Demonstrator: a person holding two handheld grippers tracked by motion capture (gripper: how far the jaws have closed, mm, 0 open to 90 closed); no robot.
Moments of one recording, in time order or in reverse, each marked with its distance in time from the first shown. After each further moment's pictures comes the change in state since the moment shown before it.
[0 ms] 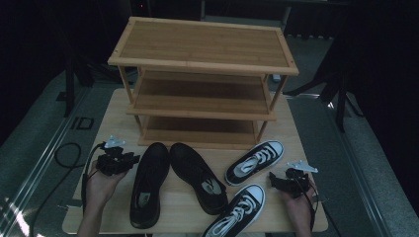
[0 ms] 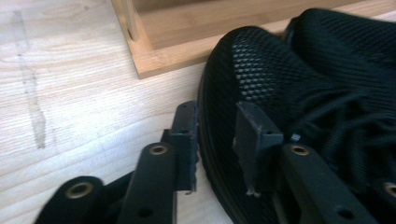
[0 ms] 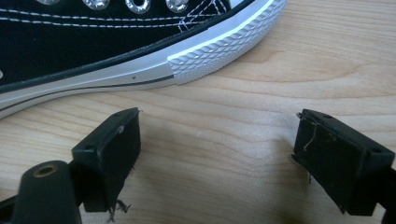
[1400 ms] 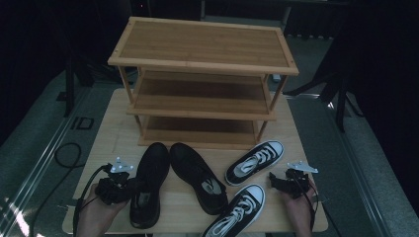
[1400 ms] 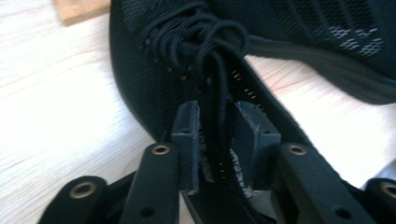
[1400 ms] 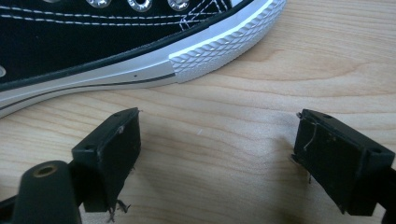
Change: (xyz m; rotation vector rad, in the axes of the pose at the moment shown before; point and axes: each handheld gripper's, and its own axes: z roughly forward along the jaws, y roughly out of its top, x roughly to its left) left arm -0.071 -0.023 -0.053 0.157 -0.020 0.083; right arm 0.001 -0.001 -0.001 0.001 0.000 0.000
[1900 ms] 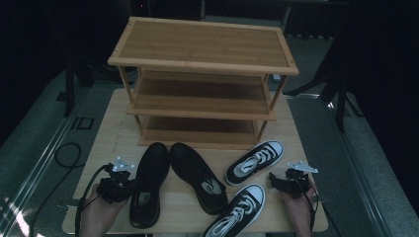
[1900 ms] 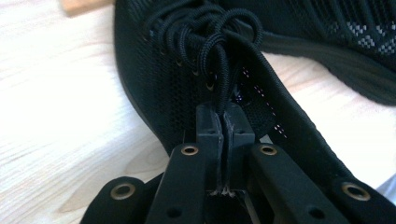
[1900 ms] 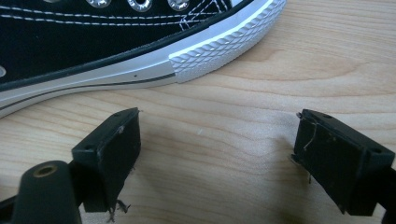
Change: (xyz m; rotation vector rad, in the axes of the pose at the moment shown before) left arm 0.001 0.001 0.002 -0.008 0.009 -0.019; right arm 0.000 0.000 0.000 0.000 0.000 0.000
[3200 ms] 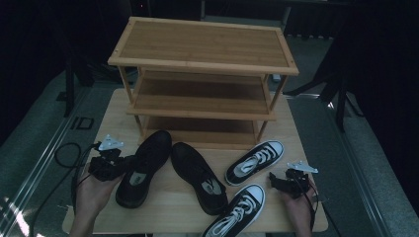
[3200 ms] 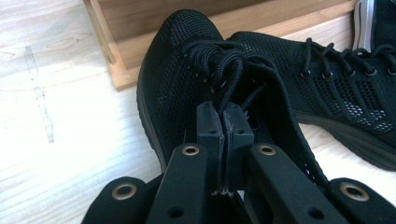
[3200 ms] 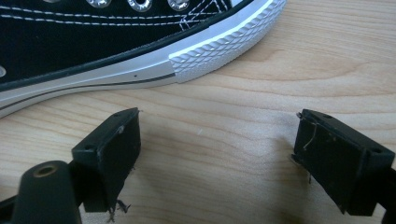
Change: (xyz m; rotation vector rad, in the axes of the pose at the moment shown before) left arm 0.031 0.042 -0.017 -0.141 0.005 -0.009; right arm 0.000 0.000 0.000 -0.001 0.000 0.000
